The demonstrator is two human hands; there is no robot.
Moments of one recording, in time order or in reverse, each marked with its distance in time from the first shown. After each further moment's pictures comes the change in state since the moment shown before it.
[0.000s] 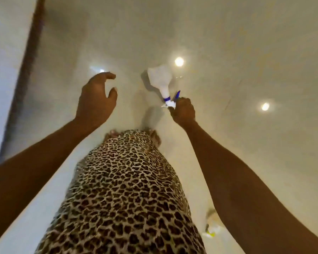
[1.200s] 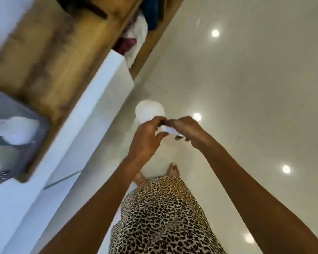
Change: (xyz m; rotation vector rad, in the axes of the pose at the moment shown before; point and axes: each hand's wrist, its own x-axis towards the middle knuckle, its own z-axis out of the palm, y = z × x) left_hand -0.121 0.141 -0.206 -0.224 0.061 0.101; right_hand -0.229 -0.218 -0.243 0.493 -0.292 -0.046
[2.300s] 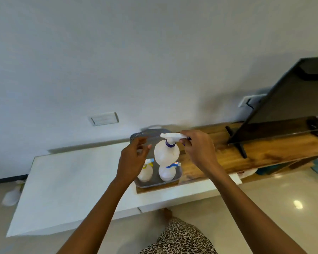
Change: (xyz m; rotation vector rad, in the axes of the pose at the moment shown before) left_hand -0.262 -0.049 -0.389 -0.271 1.102 -0.344; right_hand -0.266 -0.308 0.263 -0.749 0.161 -1.390
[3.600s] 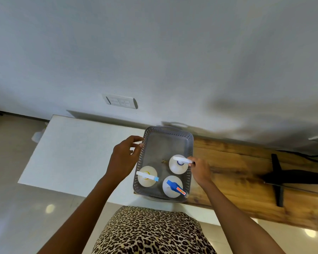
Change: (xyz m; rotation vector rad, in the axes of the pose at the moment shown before) left_hand 0.131 -0.046 0.023 0.116 0.136 -0.344; right_hand 0.151 0.152 0.201 0.003 -0.600 0.190
